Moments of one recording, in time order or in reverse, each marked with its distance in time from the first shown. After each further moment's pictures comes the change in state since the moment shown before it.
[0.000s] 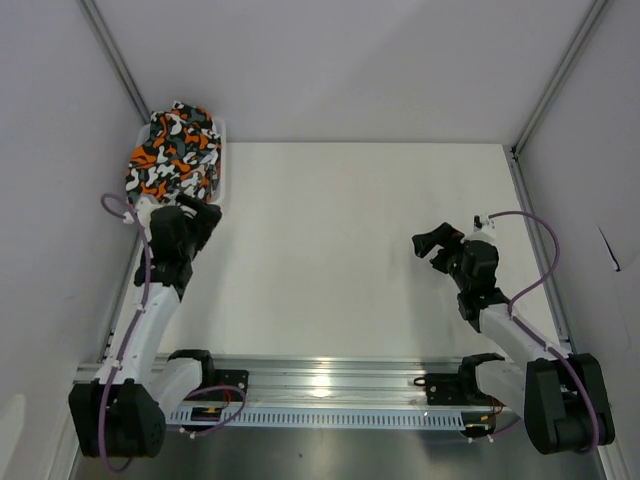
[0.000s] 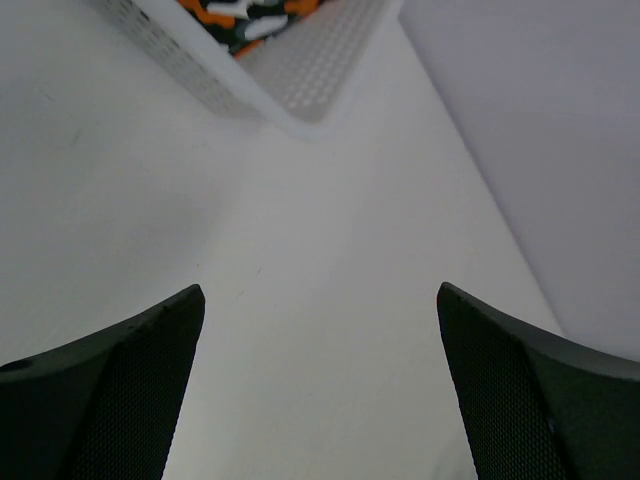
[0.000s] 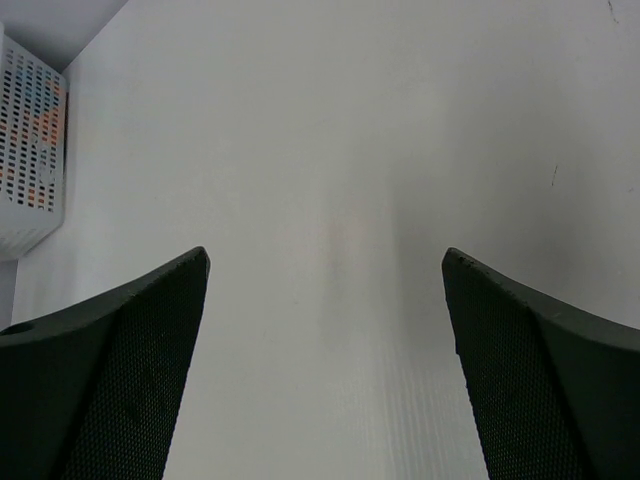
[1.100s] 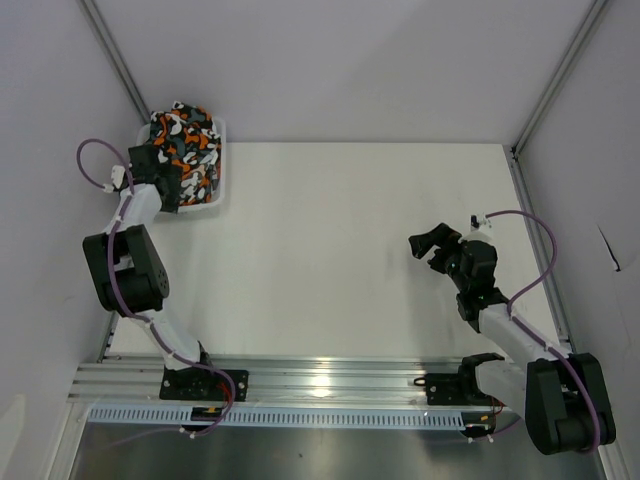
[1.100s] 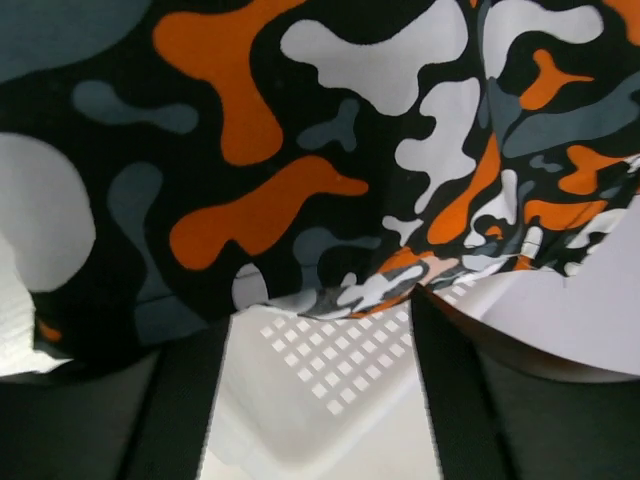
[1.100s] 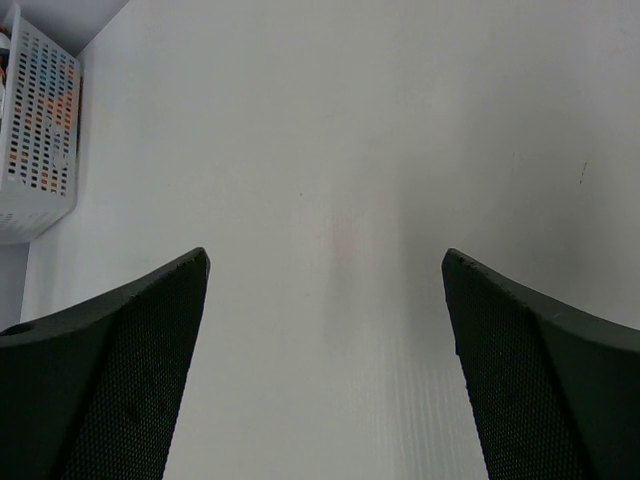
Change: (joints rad) left arm 0.289 0.865 0.727 -0.170 0.027 -0.282; right arm 0.018 0.008 0.000 0.004 -0.029 0.002
